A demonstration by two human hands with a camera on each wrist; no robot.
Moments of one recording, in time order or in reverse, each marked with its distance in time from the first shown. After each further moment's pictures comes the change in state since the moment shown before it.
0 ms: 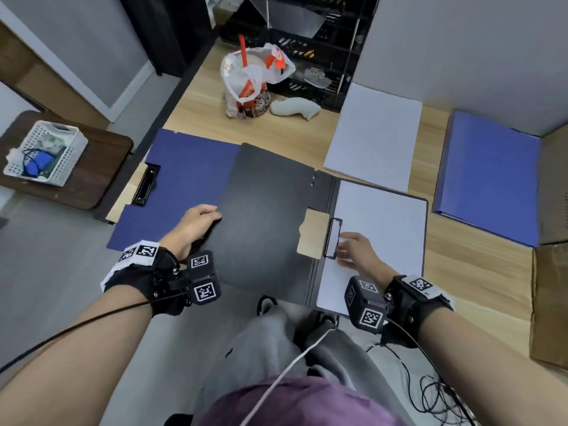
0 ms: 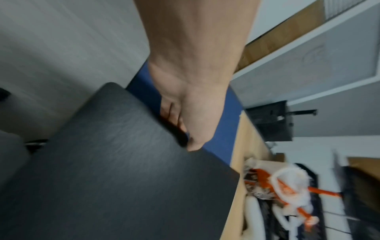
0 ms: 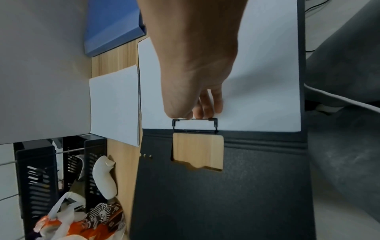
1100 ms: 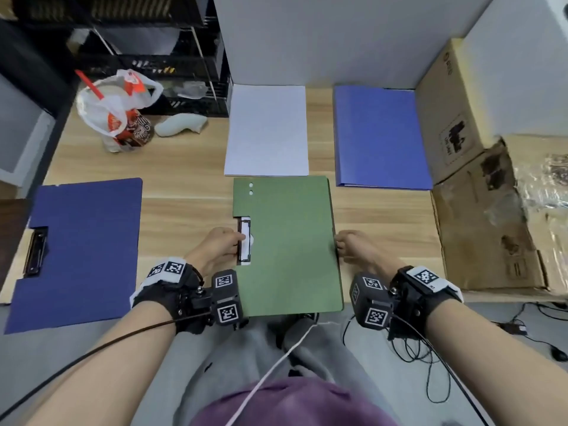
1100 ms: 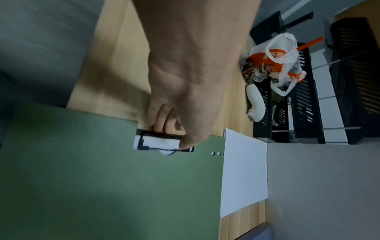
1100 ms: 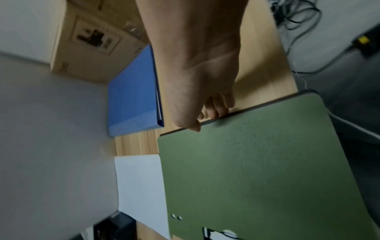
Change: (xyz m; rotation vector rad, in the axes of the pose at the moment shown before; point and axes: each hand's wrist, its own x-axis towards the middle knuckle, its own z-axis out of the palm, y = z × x) left_hand -0.051 0.063 0.200 0.126 -0.381 -0.045; right_hand -0.017 0.040 -0.167 0.014 0.020 0.059
